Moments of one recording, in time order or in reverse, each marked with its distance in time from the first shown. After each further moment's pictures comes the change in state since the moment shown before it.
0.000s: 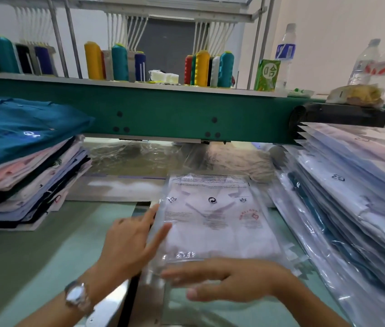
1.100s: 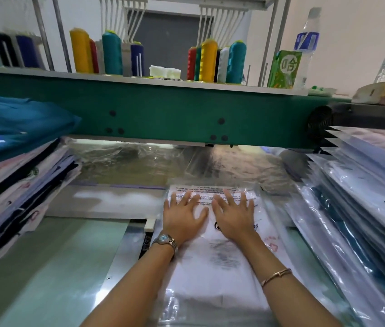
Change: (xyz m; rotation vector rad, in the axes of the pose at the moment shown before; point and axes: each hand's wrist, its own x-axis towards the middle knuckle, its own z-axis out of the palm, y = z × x) left_hand 0.167 0.031 0.162 -0.100 -0.177 -0.133; right_hand 0.118 0.200 -0.133 -0.637 0.923 0.795
